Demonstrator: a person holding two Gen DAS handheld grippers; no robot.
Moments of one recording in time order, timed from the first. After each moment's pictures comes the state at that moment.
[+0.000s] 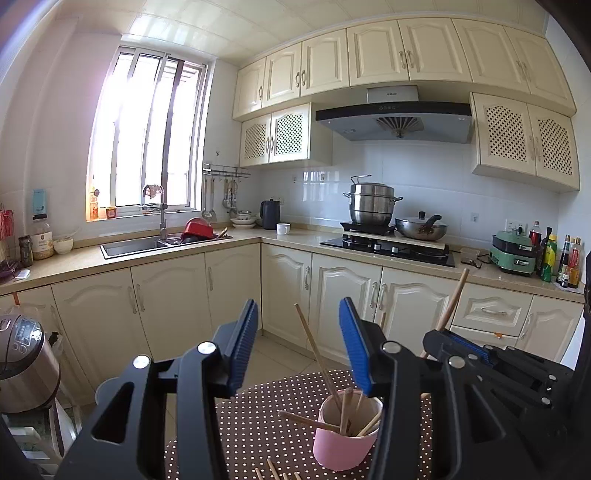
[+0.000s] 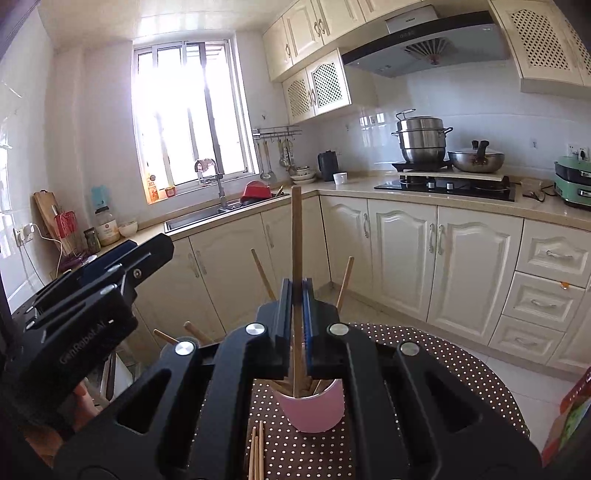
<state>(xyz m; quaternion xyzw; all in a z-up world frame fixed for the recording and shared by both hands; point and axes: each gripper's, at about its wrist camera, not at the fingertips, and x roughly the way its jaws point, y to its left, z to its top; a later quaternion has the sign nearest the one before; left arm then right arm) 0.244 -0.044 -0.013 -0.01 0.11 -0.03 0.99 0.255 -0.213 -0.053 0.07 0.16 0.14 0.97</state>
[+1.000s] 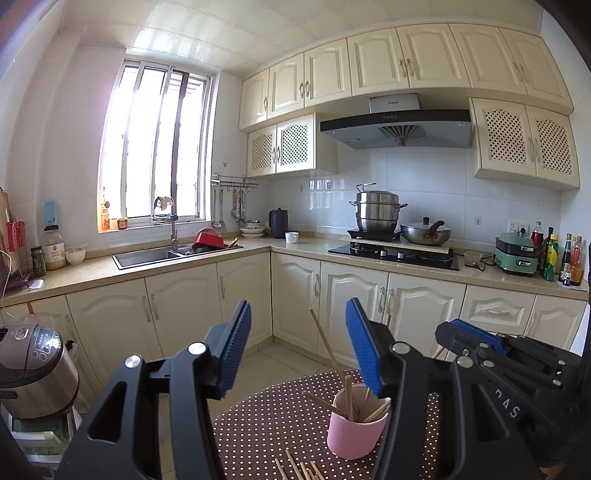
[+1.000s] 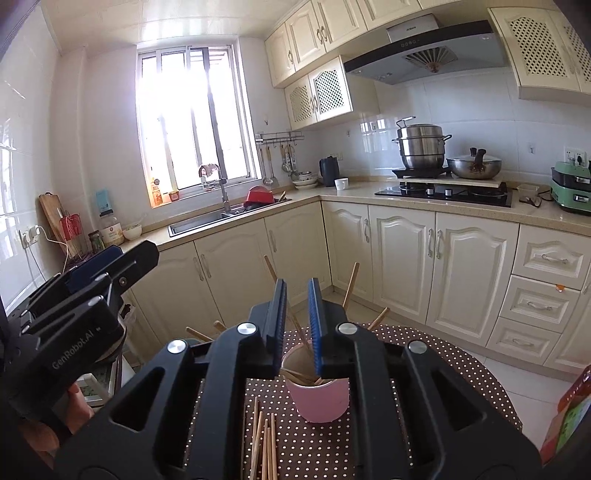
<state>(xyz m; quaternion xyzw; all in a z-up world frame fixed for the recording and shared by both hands) 0.200 -0.023 0.005 0.00 0.09 -0.02 1.00 0.223 -0.211 -0.036 0.07 0.15 0.14 0.98</state>
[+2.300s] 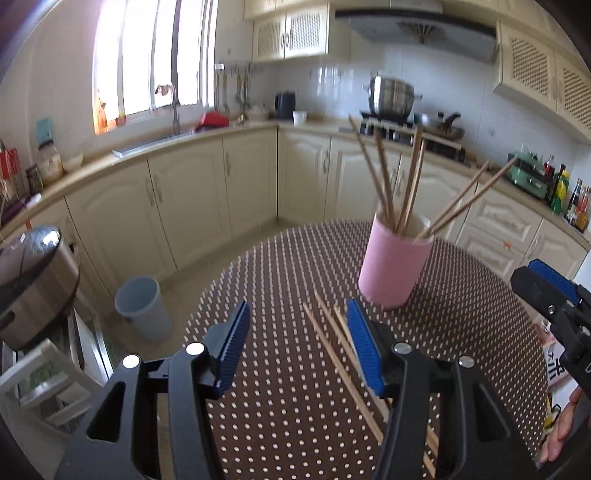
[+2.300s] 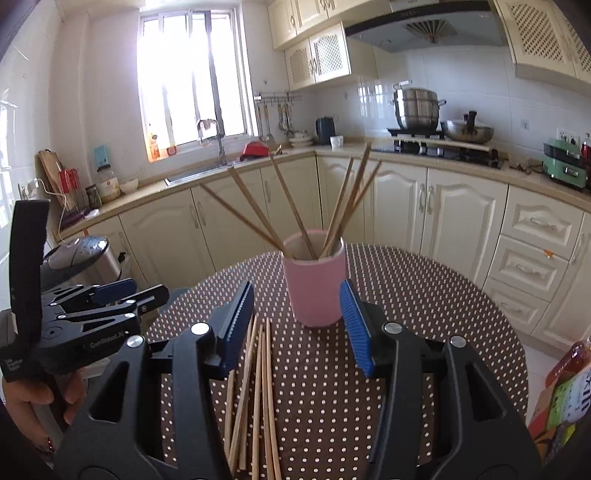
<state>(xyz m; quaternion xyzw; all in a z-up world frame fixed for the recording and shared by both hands) 0.188 0.032 -0.135 -0.01 0.33 -0.02 0.94 0.157 -0.203 -0.125 0.04 0.23 0.13 0.96</state>
